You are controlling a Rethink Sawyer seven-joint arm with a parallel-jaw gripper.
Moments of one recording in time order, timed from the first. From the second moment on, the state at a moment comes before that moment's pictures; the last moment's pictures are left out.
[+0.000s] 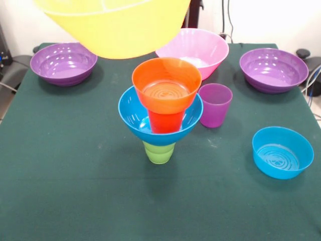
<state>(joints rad) -0.21 -1.01 0.12 1.50 -0.40 0.85 1.23</state>
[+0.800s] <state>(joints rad) -0.16 -0.93 0.08 1.48 -0.37 0.85 1.32</state>
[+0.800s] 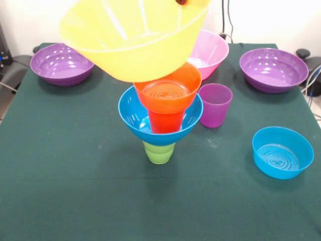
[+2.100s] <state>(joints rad) -0.09 -0.90 0.03 1.48 -0.37 0.85 1.38</state>
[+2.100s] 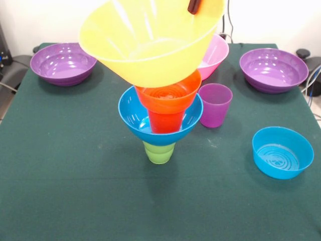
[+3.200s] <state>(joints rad) -0.09 -0.90 0.00 1.47 -0.37 0.85 1.38</state>
